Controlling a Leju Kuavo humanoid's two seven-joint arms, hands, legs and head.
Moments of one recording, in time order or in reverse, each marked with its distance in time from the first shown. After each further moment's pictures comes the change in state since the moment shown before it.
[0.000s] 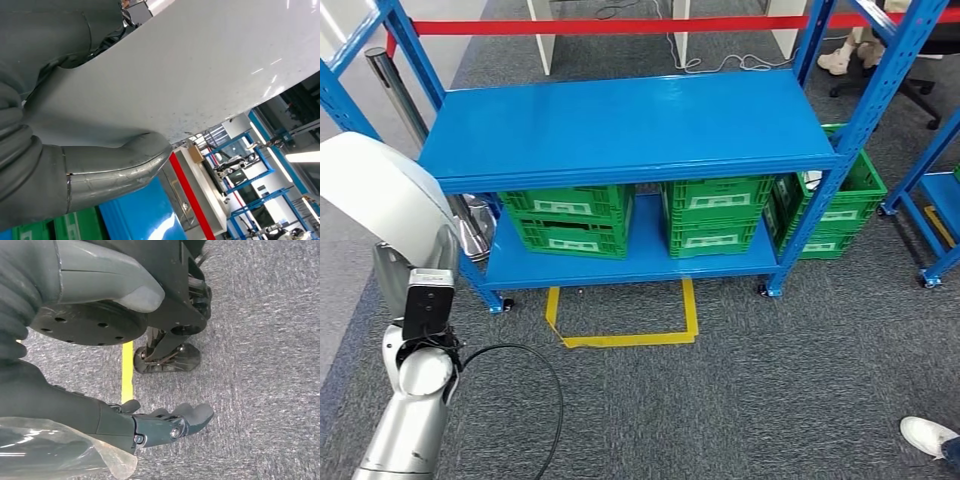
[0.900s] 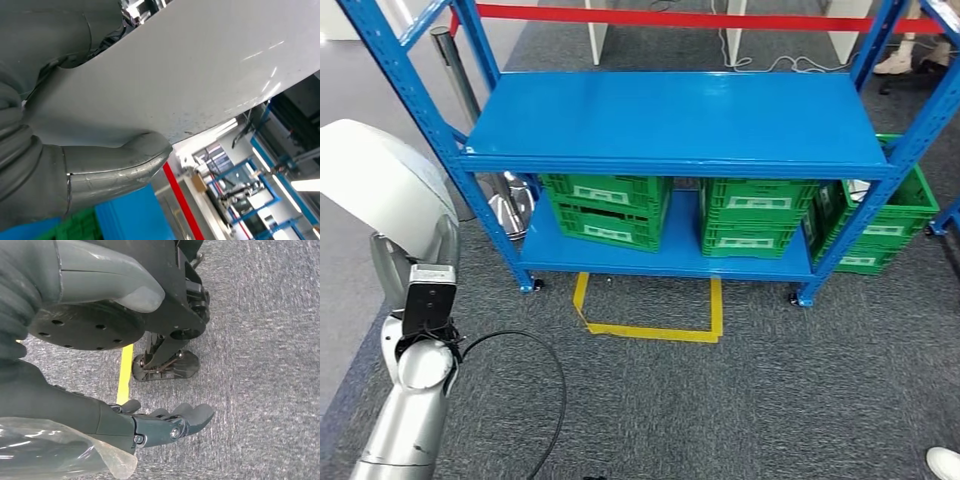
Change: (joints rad) left arm -0.036 -0.009 -0.006 -0.009 -0.028 -0.011 -0.017; right arm 0.006 -0.006 -0.023 -0.002 -0.032 0.042 -0.027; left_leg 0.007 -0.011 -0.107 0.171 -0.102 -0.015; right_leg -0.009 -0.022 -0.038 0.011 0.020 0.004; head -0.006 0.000
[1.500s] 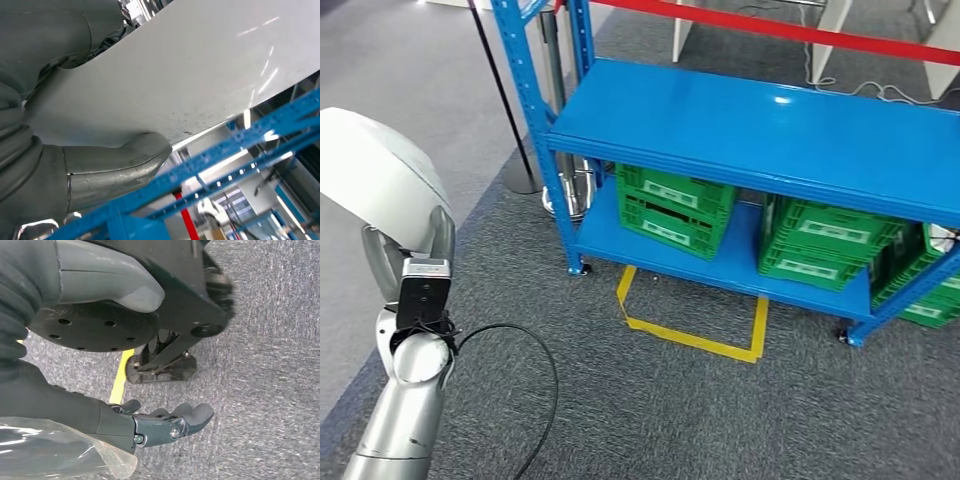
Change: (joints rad) left arm -0.020 0.001 -0.009 -0.012 0.001 0.005 0.003; right arm 0.002 -0.001 -0.014 0.000 -0.004 0.001 -0.001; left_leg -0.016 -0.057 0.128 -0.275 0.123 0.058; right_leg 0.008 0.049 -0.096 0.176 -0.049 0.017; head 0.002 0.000
